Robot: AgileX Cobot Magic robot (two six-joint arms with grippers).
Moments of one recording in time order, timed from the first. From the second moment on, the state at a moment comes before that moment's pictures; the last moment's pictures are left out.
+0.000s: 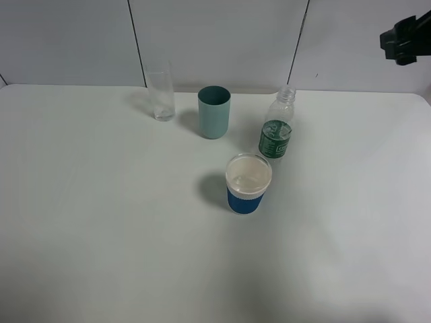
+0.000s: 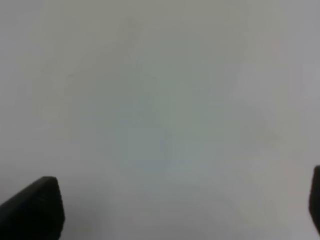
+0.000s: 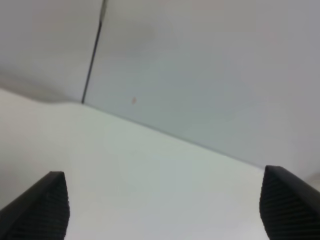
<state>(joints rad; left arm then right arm) 0.13 0.13 -0.52 -0.12 1.06 0.20 0.03 1.19 -0.81 -0.28 0.11 -0.14</state>
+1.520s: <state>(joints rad) 0.13 0.13 -0.52 -0.12 1.06 0.20 0.03 0.21 -0.81 -0.13 1.14 -0.16</state>
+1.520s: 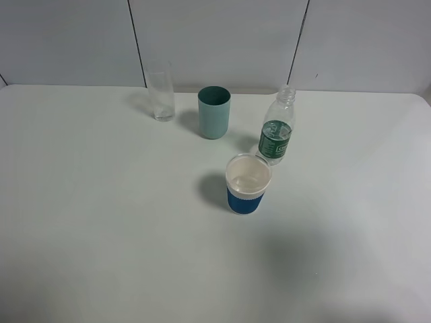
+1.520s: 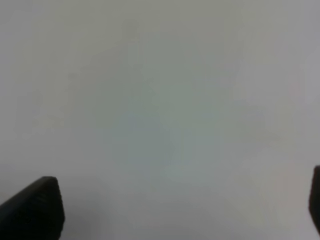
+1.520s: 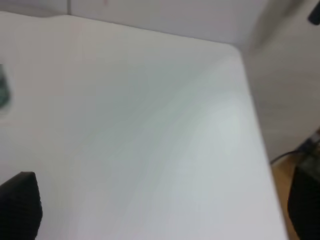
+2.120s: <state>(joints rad) 0.13 0.13 -0.52 -0.12 1.06 0.20 0.03 0.01 -0.75 0.04 1.21 -0.16</state>
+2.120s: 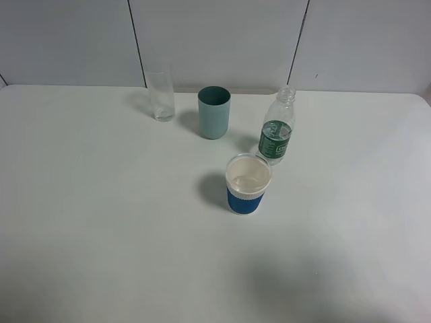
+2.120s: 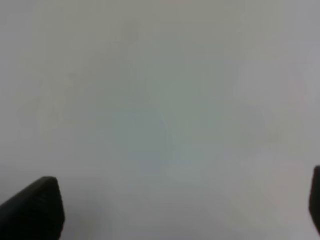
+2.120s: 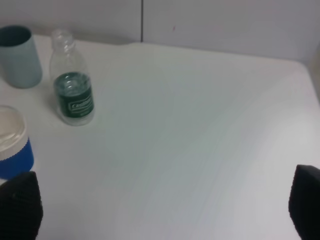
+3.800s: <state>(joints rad) 0.13 0.13 -0.52 -0.12 1.06 0.20 0.03 0.00 -0.49 0.14 1.07 -0.08</state>
